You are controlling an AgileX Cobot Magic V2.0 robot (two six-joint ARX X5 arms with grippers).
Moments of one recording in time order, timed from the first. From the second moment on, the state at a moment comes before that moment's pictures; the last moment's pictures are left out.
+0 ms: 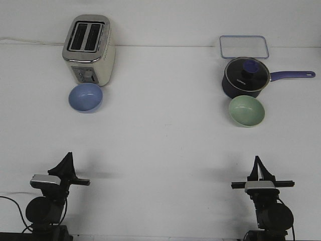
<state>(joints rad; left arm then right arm) -0.01 0.01 0.03 0.11 0.05 0.01 -0.01 0.00 0.01 0.02 0.00 -0.25</state>
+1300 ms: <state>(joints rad) -0.01 0.01 0.03 0.11 0.05 0.01 -0.01 0.02 0.10 -0.04 0.02 0.35</state>
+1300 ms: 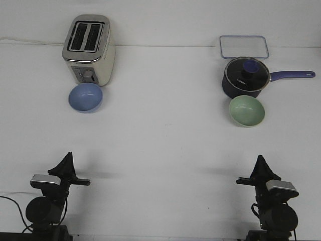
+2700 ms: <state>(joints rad) -0.01 0.01 0.03 0.11 0.05 0.01 -0.19 1.84 1.44 -0.65 -0.03 0.13</state>
